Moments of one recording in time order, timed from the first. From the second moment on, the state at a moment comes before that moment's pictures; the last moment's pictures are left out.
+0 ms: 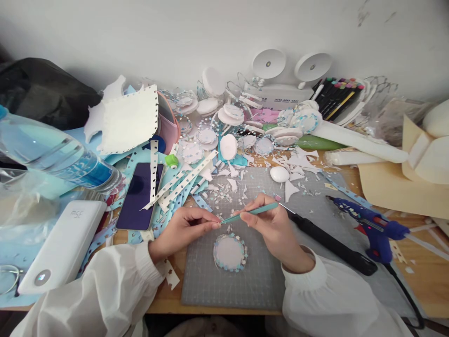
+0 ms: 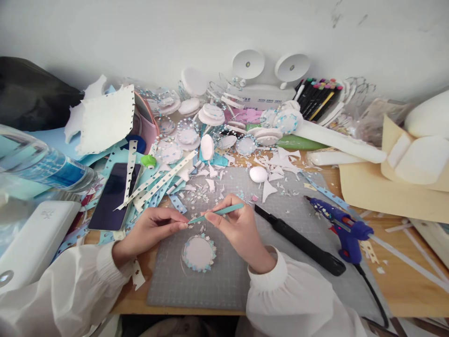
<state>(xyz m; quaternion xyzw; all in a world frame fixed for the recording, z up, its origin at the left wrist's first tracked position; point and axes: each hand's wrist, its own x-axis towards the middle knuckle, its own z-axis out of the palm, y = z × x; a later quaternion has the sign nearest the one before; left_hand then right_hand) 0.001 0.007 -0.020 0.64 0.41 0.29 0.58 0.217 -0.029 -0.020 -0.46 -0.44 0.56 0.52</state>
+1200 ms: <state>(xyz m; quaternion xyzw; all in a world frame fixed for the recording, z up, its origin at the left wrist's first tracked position) 0.001 0.006 -0.021 0.66 0.41 0.29 0.56 0.216 -0.029 -0.020 -0.47 -0.44 0.56 0.51</state>
